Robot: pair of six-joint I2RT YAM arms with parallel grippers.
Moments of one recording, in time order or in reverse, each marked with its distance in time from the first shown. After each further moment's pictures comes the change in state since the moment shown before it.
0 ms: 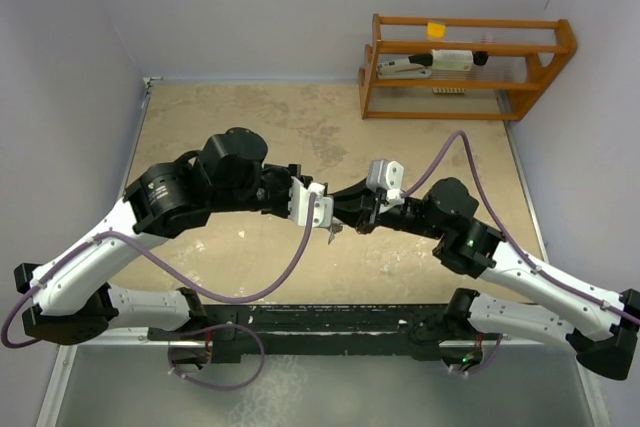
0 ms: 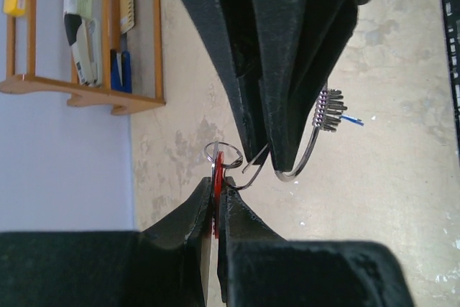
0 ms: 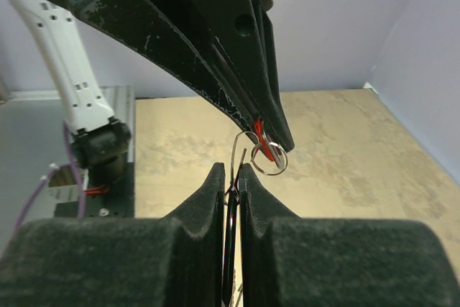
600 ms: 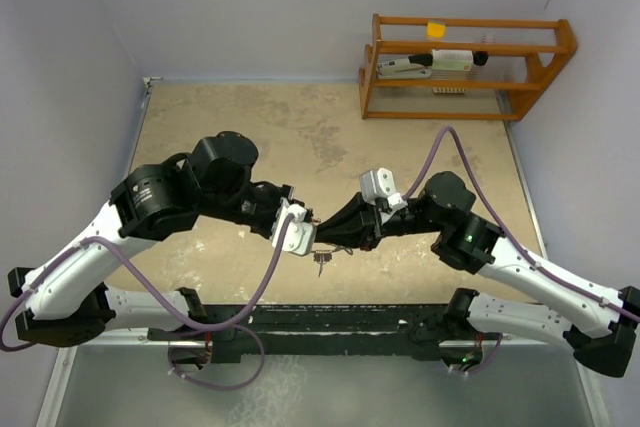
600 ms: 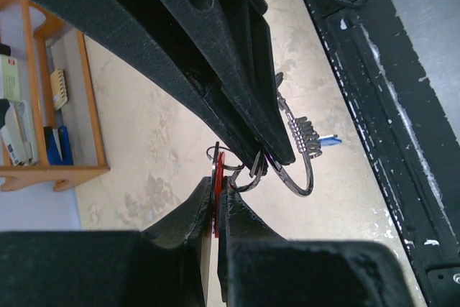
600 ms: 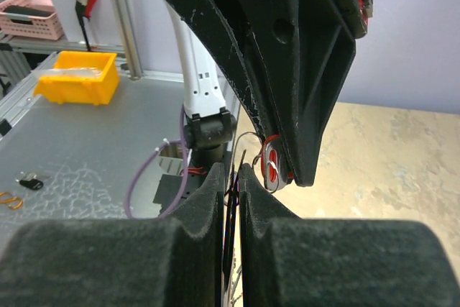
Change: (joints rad) left arm 0.000 -0.007 0.053 -0.142 0.303 0.037; right arm -0.006 0.038 0.076 -0.073 -0.347 0.118
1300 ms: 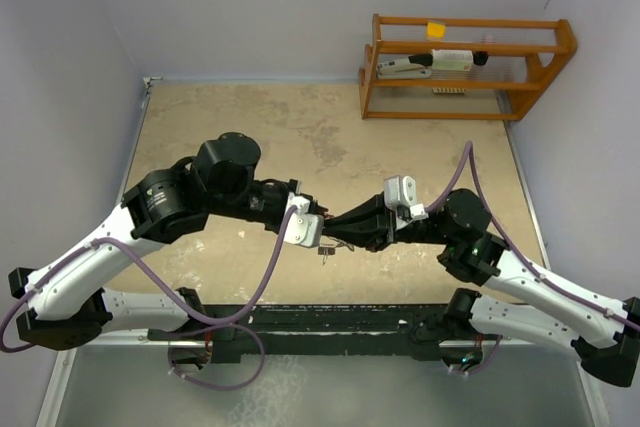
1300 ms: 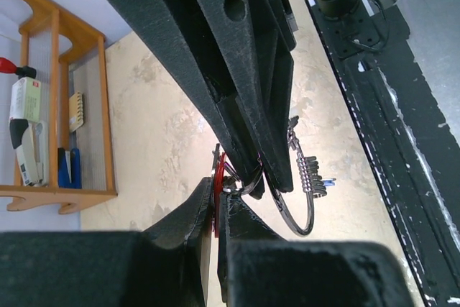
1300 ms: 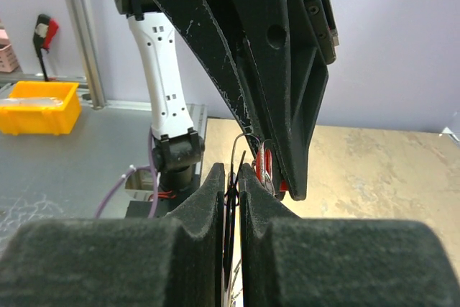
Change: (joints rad) left arm 0.002 -0.028 -0.115 0.203 0.062 -0.068; right arm 0.003 -0.100 -0.132 0.180 0.102 0.019
